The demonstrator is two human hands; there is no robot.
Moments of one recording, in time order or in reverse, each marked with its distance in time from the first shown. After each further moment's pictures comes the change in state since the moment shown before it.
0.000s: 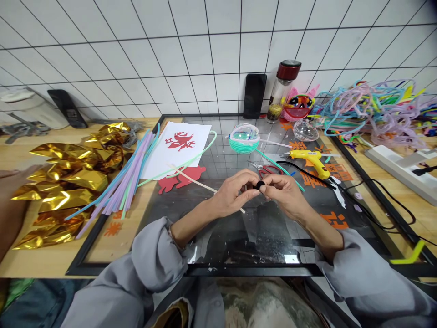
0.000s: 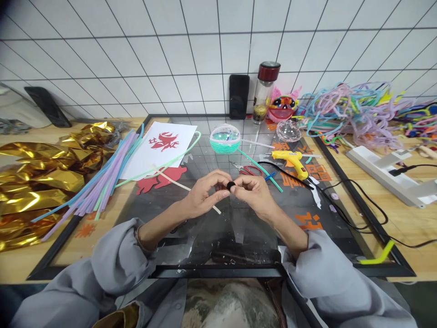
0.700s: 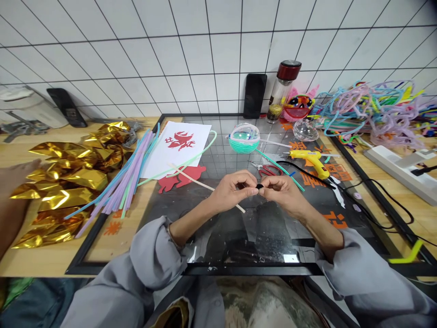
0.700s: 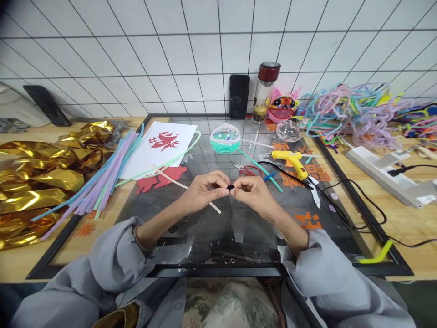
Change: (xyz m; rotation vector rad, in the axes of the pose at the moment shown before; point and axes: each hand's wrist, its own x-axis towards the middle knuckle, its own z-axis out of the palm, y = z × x) left_hand 0.004 -0.002 0.000 -0.254 0.045 -0.208; right_hand 0.001 0.002 -0.006 -0.084 -0.096 0.029
